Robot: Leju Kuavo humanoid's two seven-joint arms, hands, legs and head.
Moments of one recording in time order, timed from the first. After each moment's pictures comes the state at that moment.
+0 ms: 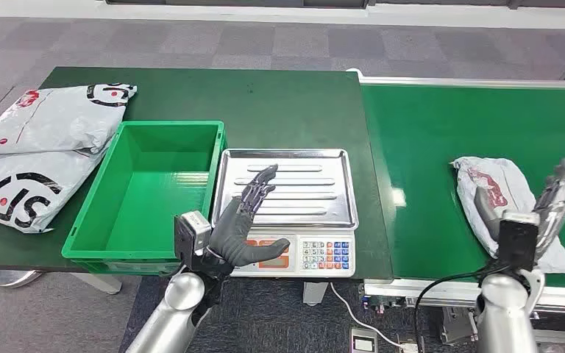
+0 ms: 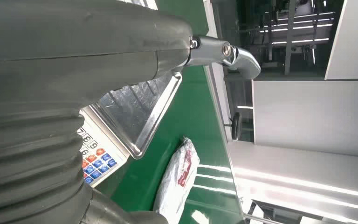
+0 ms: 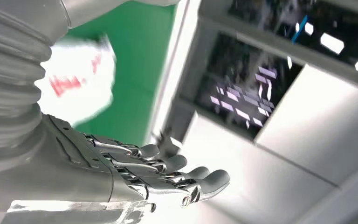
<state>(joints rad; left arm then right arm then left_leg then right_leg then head) -0.28 -0.19 -0.43 -1.13 0.00 -0.21 -0.57 -0.23 -0.17 -0.30 -1.27 0.41 -0.42 -0.47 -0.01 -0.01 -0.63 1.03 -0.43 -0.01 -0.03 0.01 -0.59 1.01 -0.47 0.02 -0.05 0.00</state>
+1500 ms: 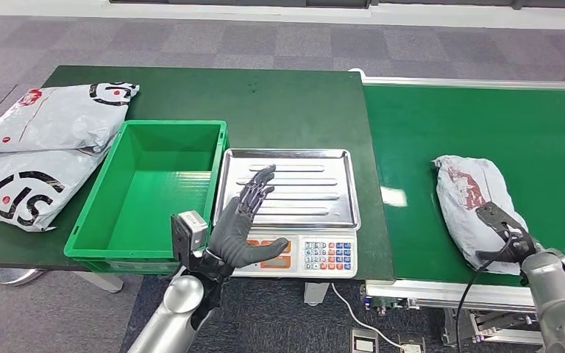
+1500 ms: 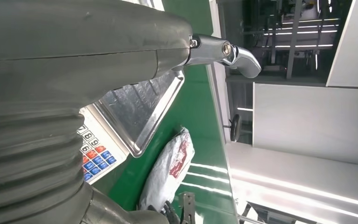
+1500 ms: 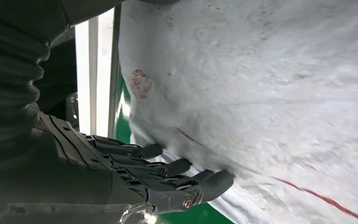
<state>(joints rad) -0.26 -0.19 -0.44 -1.15 0.04 -0.19 -0.55 -0.63 -0.47 -0.27 -0.31 0.93 0.21 0.27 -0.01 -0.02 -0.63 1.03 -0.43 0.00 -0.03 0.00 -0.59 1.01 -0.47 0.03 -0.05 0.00</state>
